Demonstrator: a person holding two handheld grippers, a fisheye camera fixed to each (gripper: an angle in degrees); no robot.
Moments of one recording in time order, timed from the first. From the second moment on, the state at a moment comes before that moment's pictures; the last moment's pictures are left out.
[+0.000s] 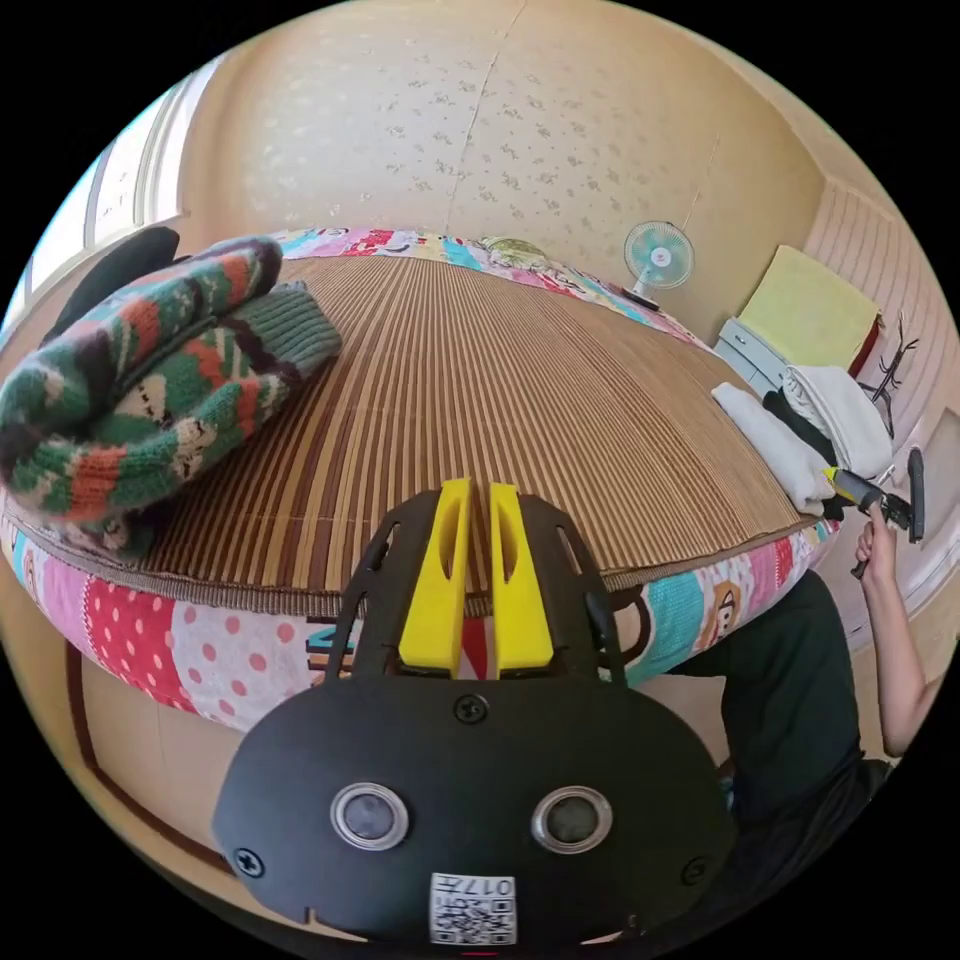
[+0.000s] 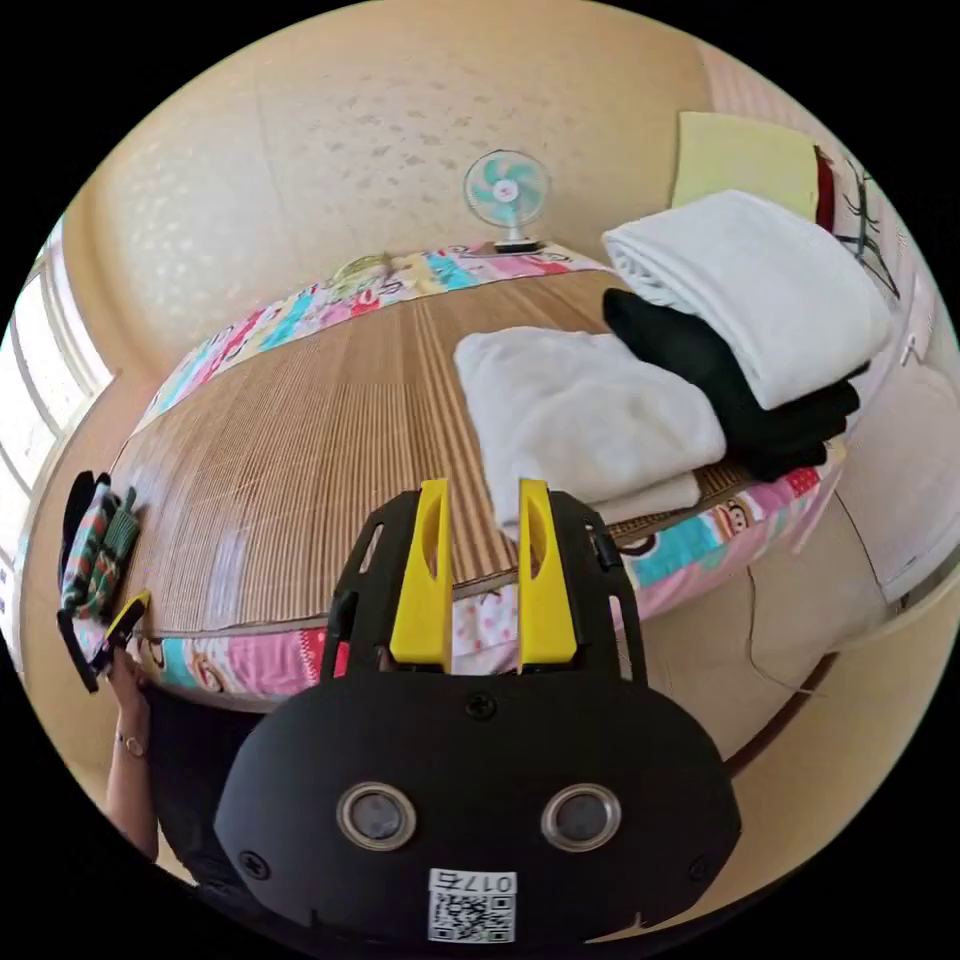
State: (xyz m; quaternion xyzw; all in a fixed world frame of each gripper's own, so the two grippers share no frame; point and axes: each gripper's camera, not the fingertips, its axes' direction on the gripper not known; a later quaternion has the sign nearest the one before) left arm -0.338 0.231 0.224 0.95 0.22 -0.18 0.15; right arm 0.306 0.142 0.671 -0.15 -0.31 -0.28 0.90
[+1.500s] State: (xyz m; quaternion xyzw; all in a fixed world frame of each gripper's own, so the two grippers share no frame) left arm -0.431 0.254 0.221 0.95 0.26 -0.13 0.09; right arm 0.374 0.166 0.603 -0.22 -0.70 -0.31 0.61
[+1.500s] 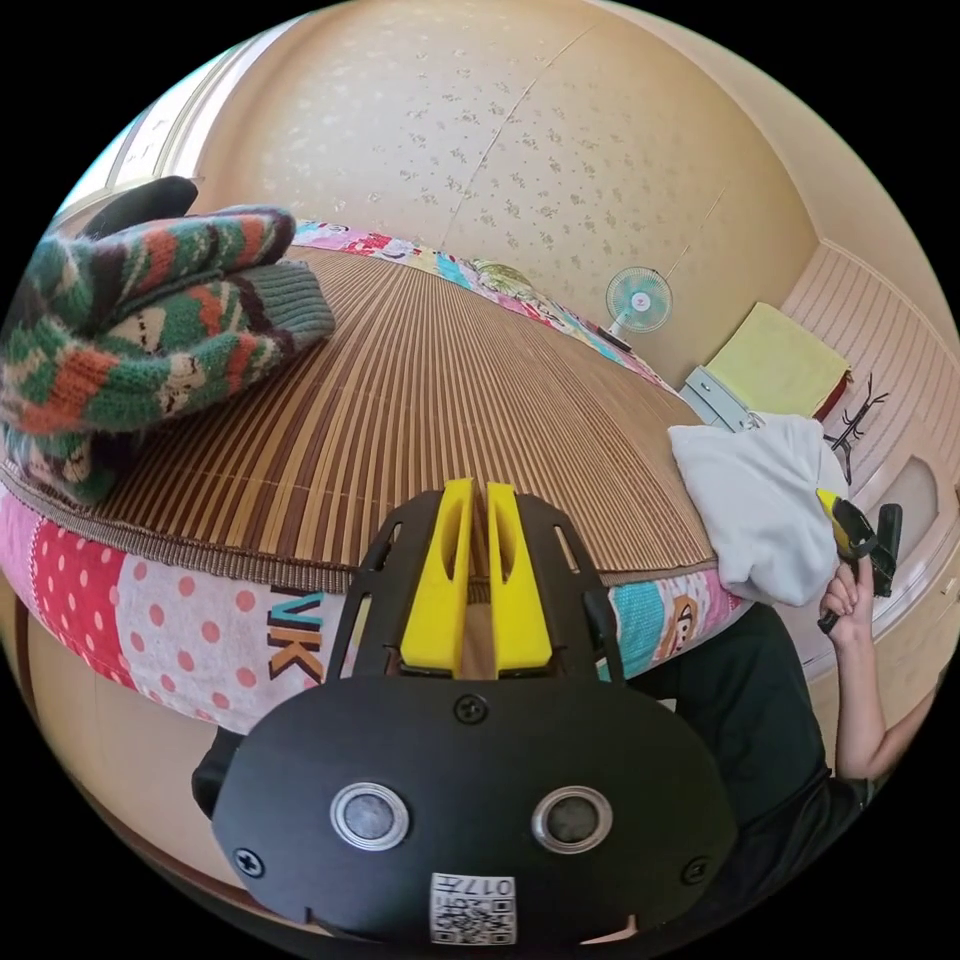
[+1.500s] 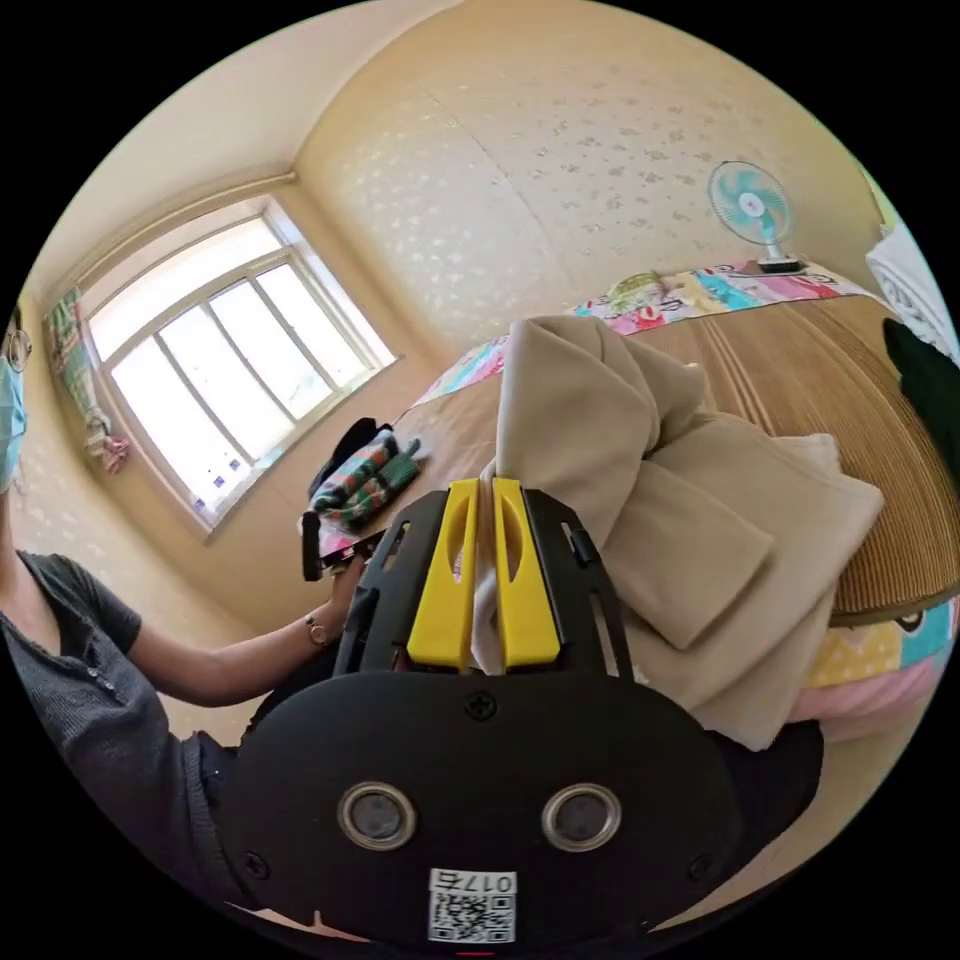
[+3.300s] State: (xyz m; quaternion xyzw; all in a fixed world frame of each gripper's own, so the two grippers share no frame) left arm -0.301 0.393 0.466 0.27 -0.08 0.90 -0.34; right arm 0.535 0.082 0.719 -0.28 -0.84 -0.32 0.34
